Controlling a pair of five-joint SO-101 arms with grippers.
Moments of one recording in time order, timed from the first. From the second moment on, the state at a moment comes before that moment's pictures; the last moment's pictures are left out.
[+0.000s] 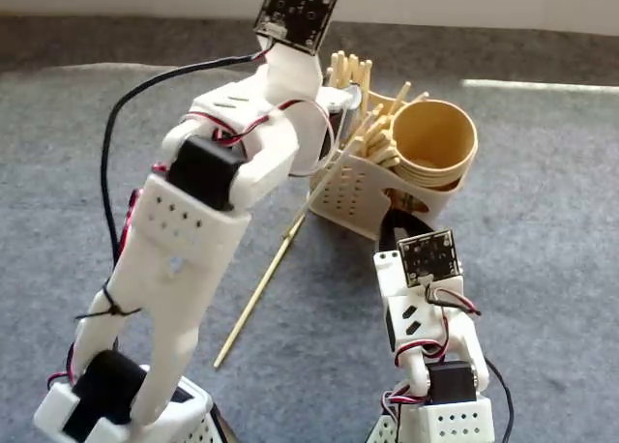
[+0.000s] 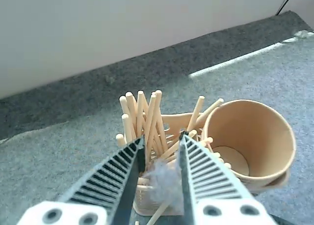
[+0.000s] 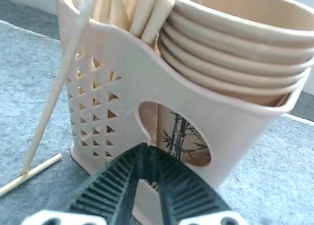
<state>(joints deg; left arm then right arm) 25.8 -14.2 -15.5 67.9 8.7 -9.0 -104.3 95.7 30.0 16.3</state>
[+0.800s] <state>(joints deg) 31.5 -16.5 -16.6 94.2 3.4 -9.0 -104.3 95.7 30.0 16.3</state>
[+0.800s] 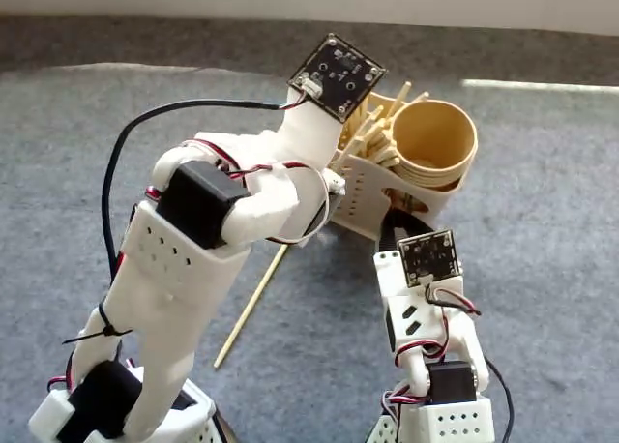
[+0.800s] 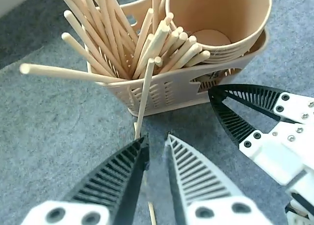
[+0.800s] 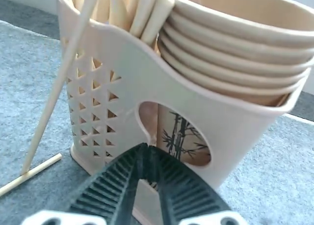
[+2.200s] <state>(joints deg) 27.9 -32.6 44.4 35.1 1.5 -9.0 -104.3 95.7 30.0 16.3</state>
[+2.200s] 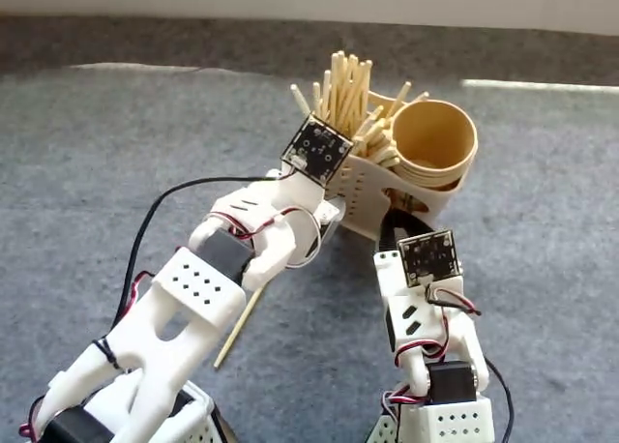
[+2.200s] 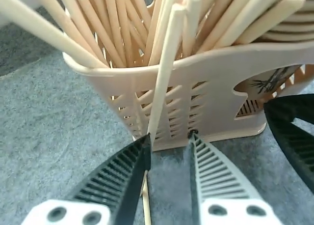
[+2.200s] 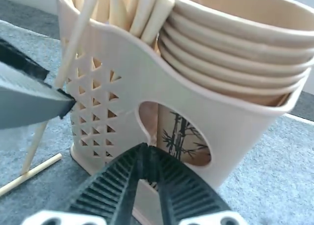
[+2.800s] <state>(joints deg) 27.8 -32.6 48.0 28.4 1.5 -9.0 -104.3 95.7 30.0 16.3</state>
